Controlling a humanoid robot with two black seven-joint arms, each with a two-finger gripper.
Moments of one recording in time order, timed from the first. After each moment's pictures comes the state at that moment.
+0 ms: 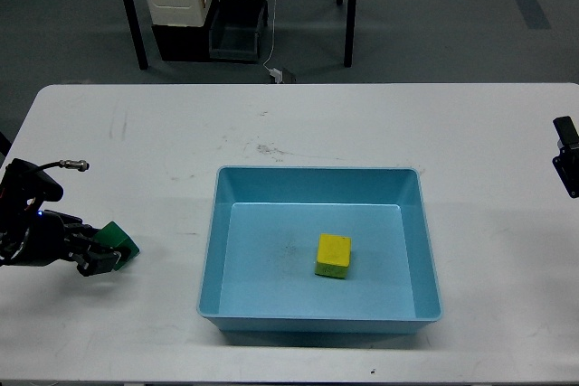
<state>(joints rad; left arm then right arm) -0.65 0.91 -0.45 -1.23 2.03 -0.39 -0.49 -0.05 -0.35 1.47 1.45 -0.95 0.25 0.49</state>
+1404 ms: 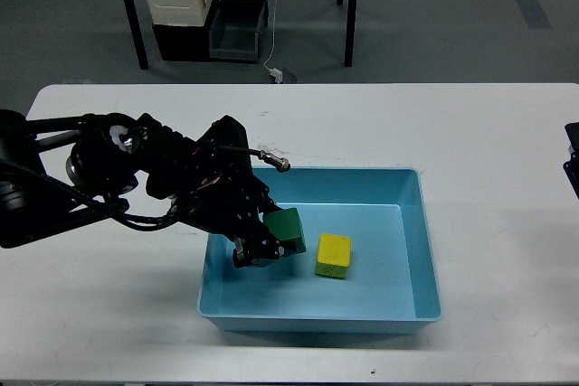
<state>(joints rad) -1.12 0.51 -0.10 -1.42 2.11 -0.49 -0.49 -0.06 -0.35 1.48 1.42 -0.95 0.21 0.49</state>
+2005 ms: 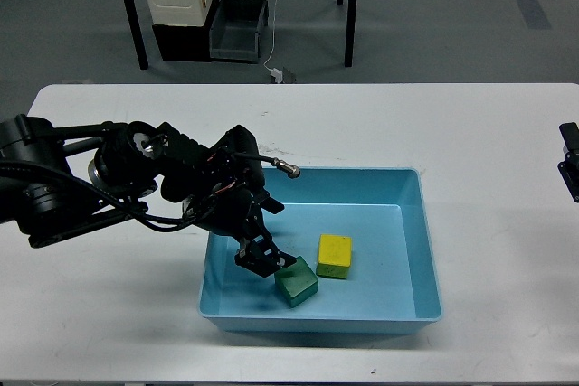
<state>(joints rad) -1.11 0.44 -0.10 -1.32 2.07 -0.49 -0.49 -0.06 -0.35 1.47 1.42 -0.95 0.21 0.49</state>
